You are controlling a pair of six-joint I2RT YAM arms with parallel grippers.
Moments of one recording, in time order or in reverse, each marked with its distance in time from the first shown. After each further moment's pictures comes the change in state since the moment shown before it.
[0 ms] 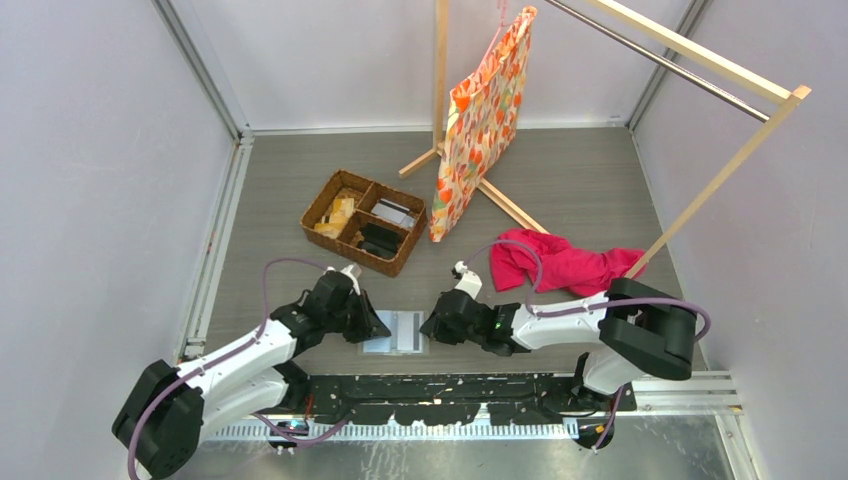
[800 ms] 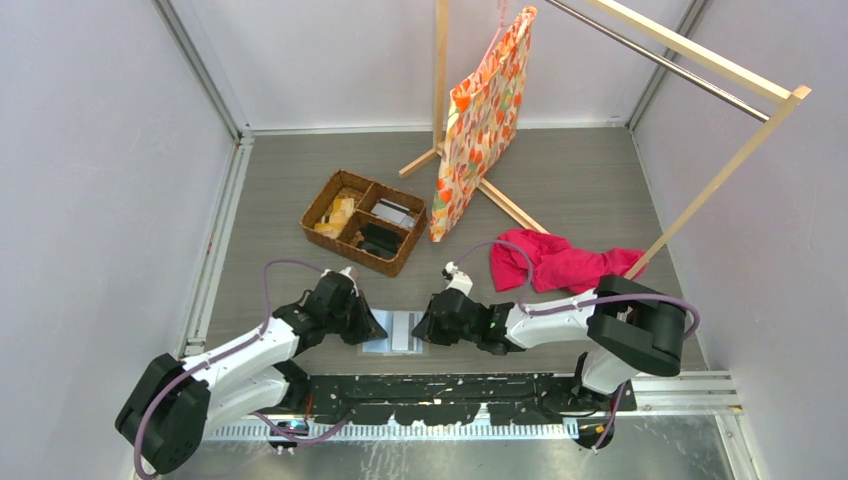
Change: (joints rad) left arm 0.015 0.026 -0.011 -0.035 -0.052 0.001; right arm 0.000 0.045 0.016 0.068 -0.082 -0.041
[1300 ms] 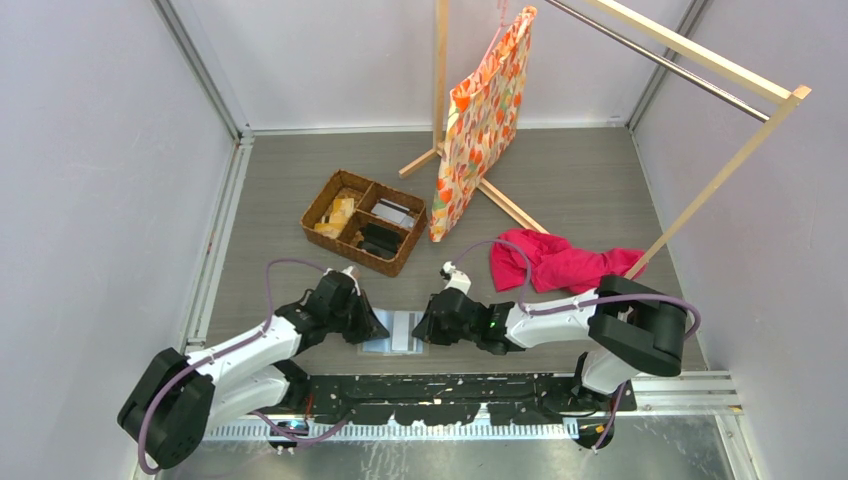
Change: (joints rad) left arm 0.000 0.040 -0.001 0.047 0.021 0.001; right arm 0.000 0.001 0.007 -0.002 -0.012 -0.034
